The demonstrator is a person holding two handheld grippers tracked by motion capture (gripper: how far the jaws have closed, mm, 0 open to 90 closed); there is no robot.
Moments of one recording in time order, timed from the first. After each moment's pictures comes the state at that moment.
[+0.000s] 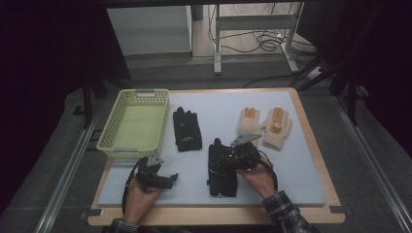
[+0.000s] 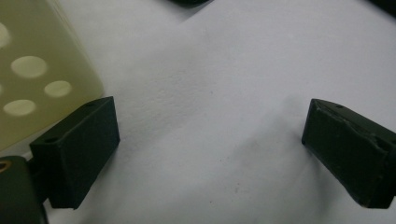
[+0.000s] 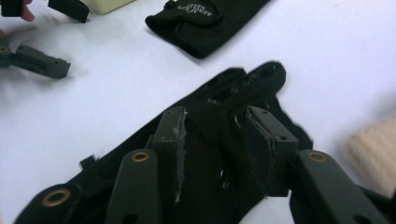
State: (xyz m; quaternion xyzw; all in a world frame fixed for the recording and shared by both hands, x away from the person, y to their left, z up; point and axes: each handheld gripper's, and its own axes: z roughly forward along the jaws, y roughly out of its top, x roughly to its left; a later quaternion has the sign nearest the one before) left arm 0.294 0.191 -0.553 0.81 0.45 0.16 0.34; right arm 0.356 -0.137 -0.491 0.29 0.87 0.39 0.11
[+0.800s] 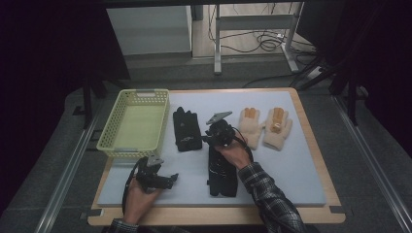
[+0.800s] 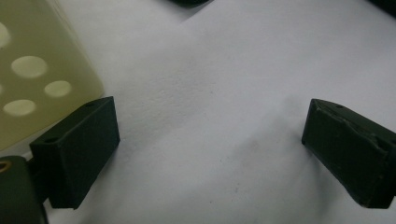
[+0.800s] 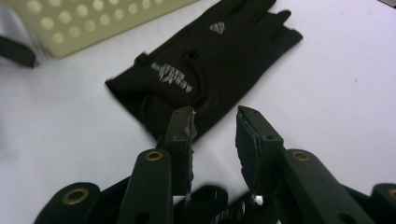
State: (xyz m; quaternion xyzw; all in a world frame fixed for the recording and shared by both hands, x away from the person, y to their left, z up) left arm 0.294 0.191 -0.553 0.81 0.45 0.16 0.34; right arm 0.436 -0.061 -0.494 0.26 0.88 0.37 0.12
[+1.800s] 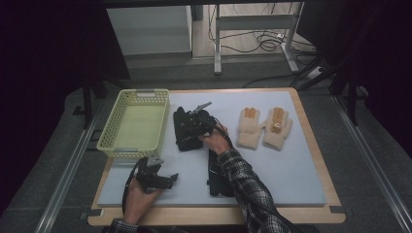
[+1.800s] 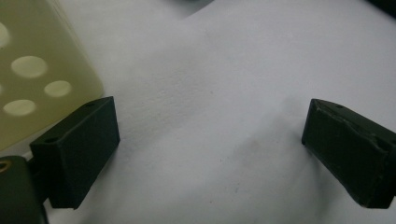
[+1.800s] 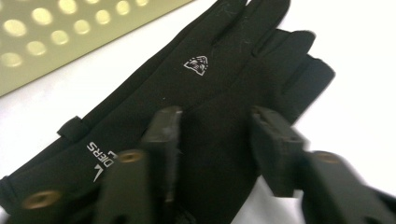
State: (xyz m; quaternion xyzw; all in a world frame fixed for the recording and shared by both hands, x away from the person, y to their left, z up) left arm 0.293 0.191 -0.553 0.81 0.45 0.16 0.34; right arm 0.498 -0.003 -0.529 0.28 0.89 0.35 0.12
